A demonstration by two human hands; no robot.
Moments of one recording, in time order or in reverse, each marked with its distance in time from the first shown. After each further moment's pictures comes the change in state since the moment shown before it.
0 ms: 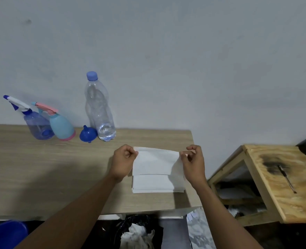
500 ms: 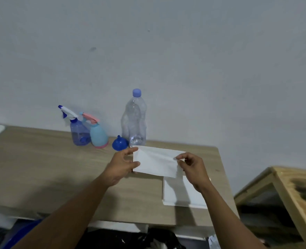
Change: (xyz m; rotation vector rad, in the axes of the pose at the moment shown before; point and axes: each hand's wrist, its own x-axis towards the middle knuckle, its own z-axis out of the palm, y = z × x) left_hand 0.003 0.025 -0.135 -0.102 -0.169 -0.085; right_hand -0.015 -0.060 0.088 0.017 -0.311 -0.022
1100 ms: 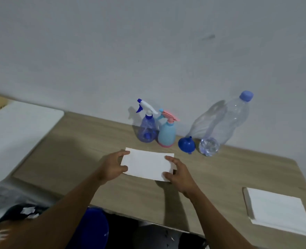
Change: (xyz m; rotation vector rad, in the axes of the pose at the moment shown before) left_hand 0.012 -0.096 -0.358 0.311 0.051 -0.131; right_hand 0.006 -0.022 0.362 -0.177 -0.321 0.103
